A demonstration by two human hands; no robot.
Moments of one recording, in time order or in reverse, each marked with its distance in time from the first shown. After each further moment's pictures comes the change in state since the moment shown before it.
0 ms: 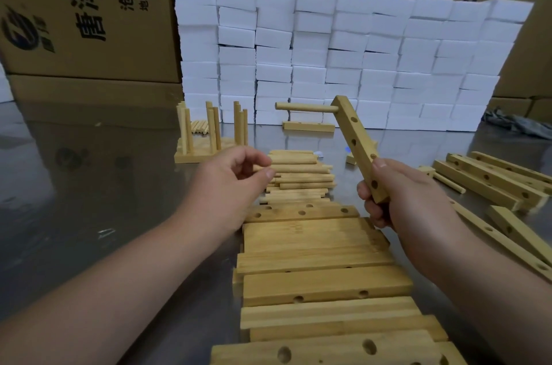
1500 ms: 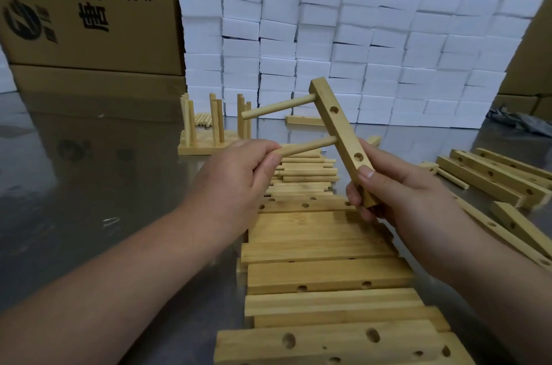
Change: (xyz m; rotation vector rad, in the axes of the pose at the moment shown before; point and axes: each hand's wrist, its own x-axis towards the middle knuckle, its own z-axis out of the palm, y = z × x) left_hand -0.009 0.010 -0.005 0.396 -0.050 0.403; right_hand -0.008 -0.001 -0.007 -0.068 -0.337 -0.241
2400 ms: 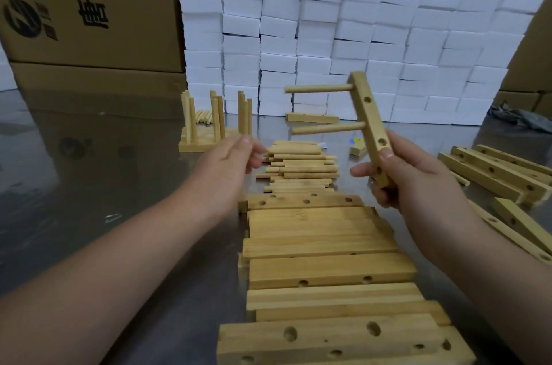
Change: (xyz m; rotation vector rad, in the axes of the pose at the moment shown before) left_hand 0.006 -0.025 0.003 -0.358 -0.080 -0.456; right_hand 0.009 0.009 0.000 0.097 0.304 0.075
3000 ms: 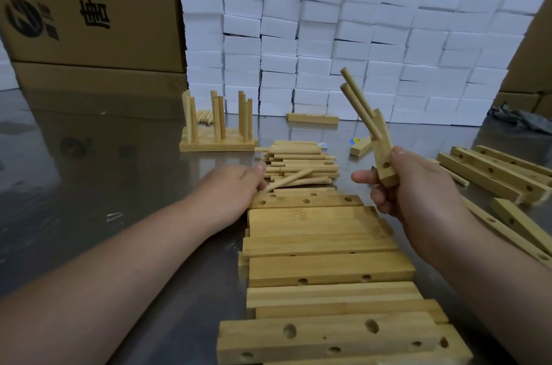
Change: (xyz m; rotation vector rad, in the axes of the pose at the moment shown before) left_hand 0.007 -0.017 0.006 0.367 -0.190 -0.131; right_hand 0.011 0.011 0.000 0.066 0.125 0.182
